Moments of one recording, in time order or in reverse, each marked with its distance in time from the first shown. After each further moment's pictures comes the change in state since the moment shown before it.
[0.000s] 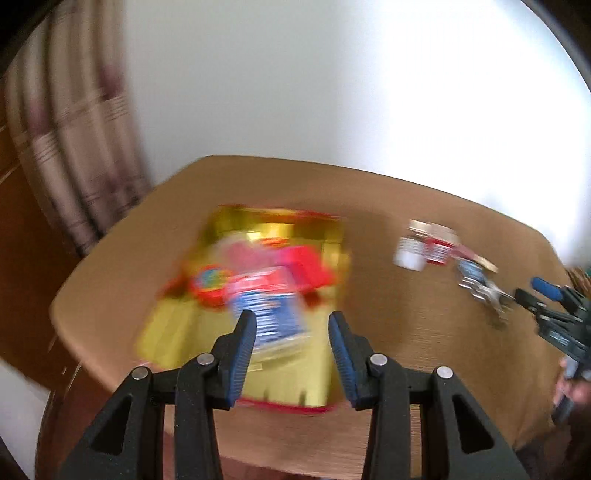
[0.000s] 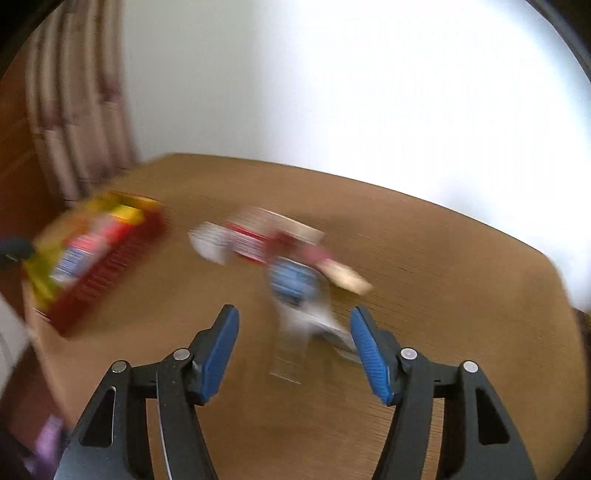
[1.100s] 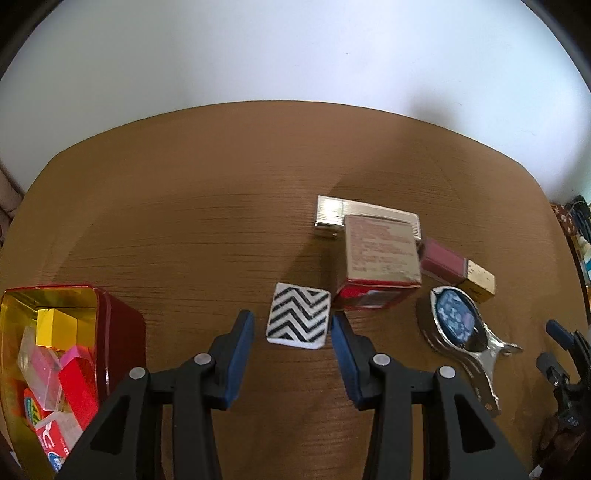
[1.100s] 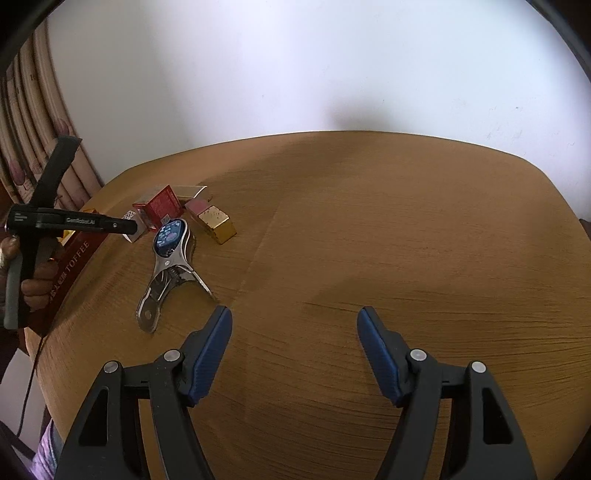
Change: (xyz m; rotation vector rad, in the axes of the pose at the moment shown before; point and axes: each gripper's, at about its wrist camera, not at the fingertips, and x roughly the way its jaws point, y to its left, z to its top) left arm 0.201 -0.144 0.085 0.188 0.307 -0.151; right arm 0.021 -0.111 -0.057 0.238 0.072 0.075
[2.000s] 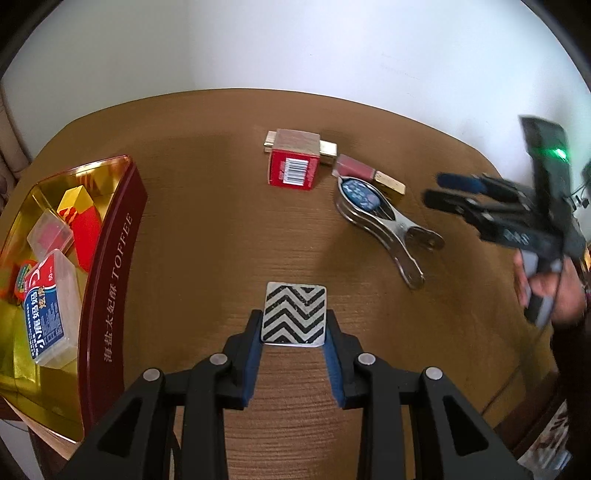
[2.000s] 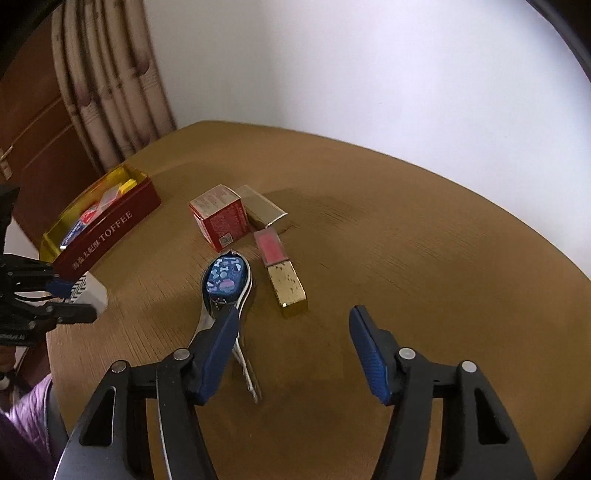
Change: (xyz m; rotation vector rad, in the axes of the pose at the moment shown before) left arm -0.072 -0.013 -0.089 -0.044 -0.031 -0.090; right arm 0.046 0.058 0.085 -0.385 0.109 0.207
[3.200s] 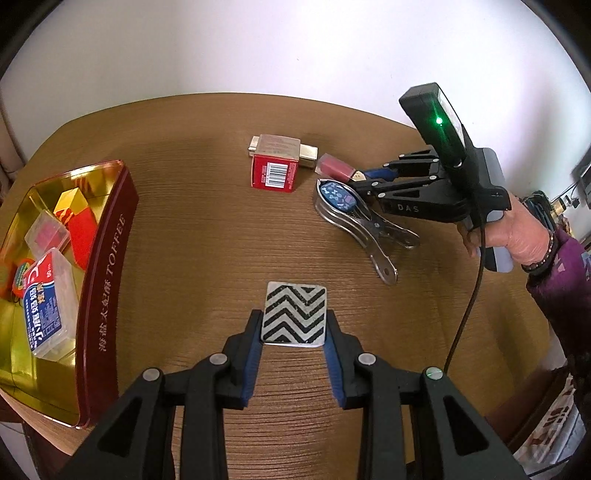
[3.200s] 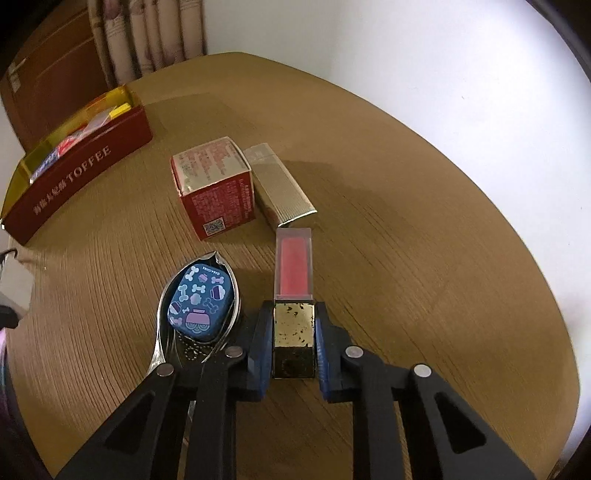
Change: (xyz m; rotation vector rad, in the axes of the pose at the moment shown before) left arm -0.013 -0.001 -0.006 0.000 -0.006 -0.045; right arm 0.072 0.018 0.033 -0.240 0.196 -0.010
